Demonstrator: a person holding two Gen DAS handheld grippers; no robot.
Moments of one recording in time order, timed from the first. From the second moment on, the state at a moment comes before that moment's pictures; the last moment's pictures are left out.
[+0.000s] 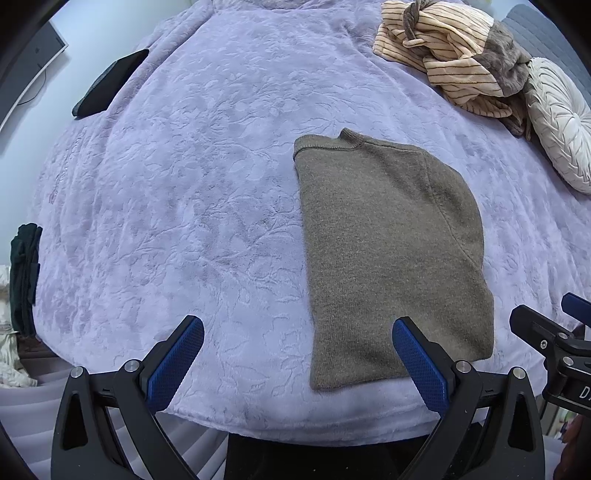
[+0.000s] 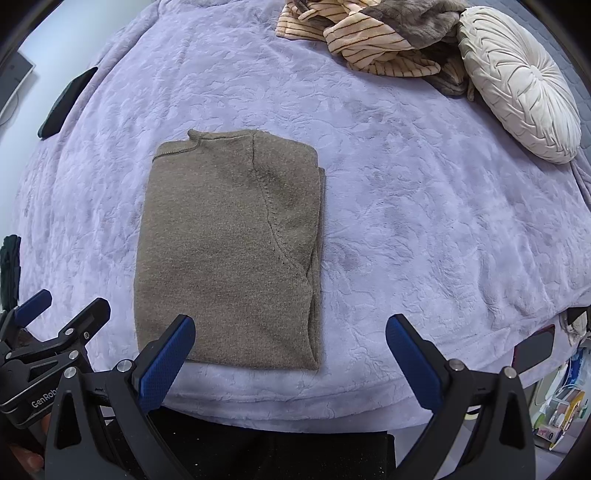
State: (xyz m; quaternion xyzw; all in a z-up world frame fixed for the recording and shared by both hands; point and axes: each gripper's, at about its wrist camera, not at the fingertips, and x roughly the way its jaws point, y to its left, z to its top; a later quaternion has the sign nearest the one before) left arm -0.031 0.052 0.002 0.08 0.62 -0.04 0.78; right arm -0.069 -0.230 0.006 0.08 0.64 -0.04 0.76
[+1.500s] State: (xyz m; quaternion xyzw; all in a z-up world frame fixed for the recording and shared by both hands) left arm -0.030 0.055 0.001 0.08 0.63 -0.04 0.77; right arm -0.072 -0.227 0.008 0.08 0.64 -0.04 0.76
